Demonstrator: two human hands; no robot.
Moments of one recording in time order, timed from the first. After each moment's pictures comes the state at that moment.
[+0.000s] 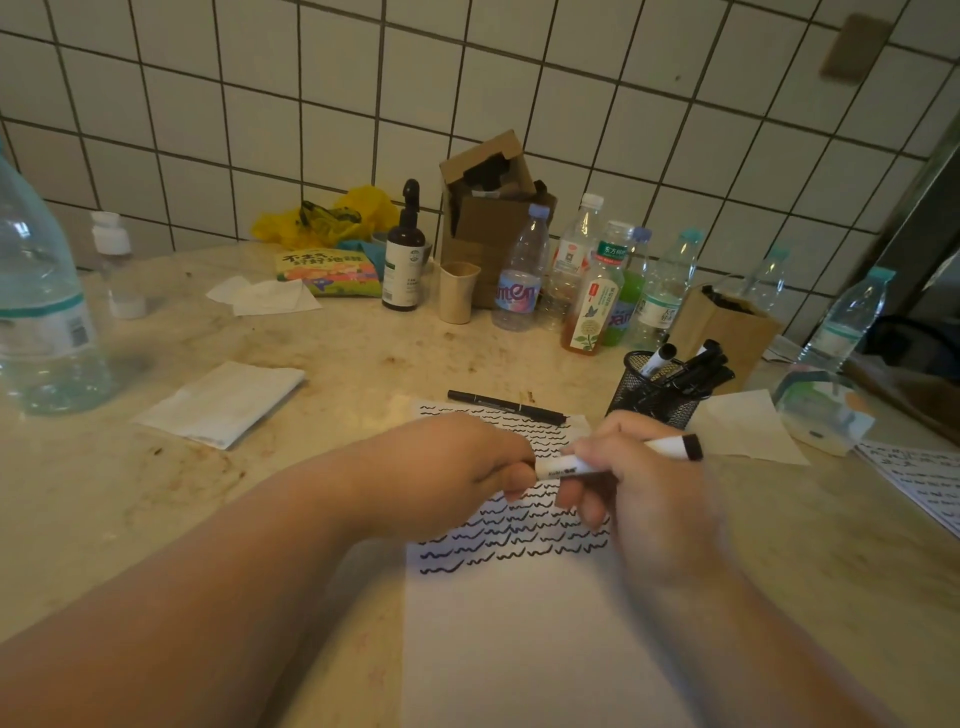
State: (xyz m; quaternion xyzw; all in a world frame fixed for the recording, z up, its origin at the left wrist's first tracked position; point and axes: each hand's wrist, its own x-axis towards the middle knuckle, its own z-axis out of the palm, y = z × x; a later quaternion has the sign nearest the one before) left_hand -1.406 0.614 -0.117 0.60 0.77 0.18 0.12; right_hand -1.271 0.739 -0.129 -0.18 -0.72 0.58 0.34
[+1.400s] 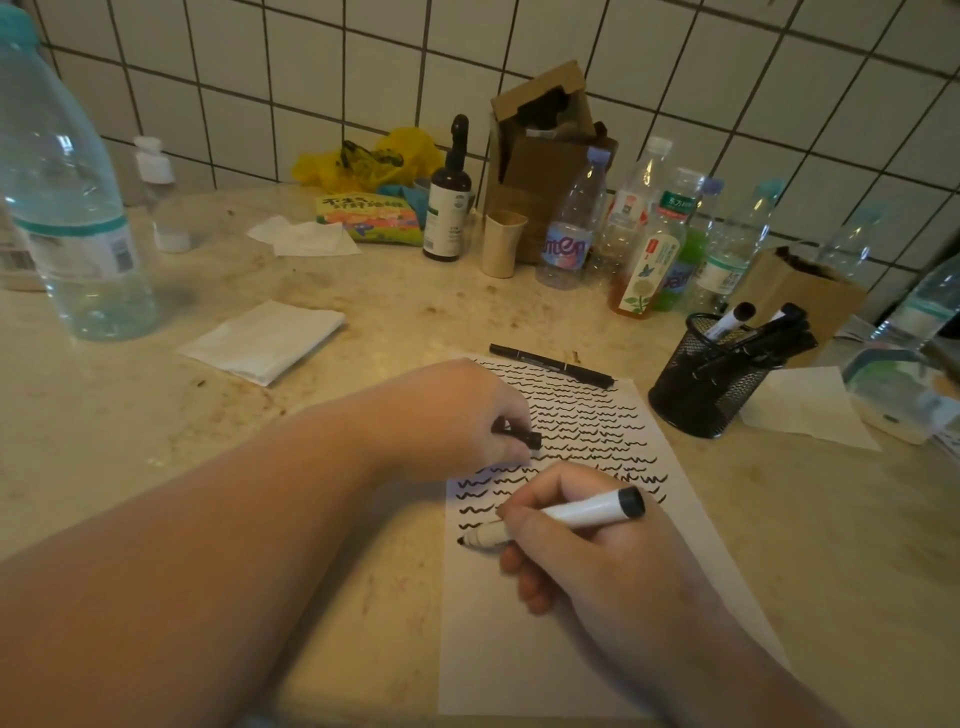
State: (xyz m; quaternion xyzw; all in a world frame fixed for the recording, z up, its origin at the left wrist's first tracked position) left_hand -1.441 0.615 -0.148 0.55 0.81 0.16 0.08; right_hand -1.261 0.692 -0.162 -0.19 -0.77 0.60 0.09
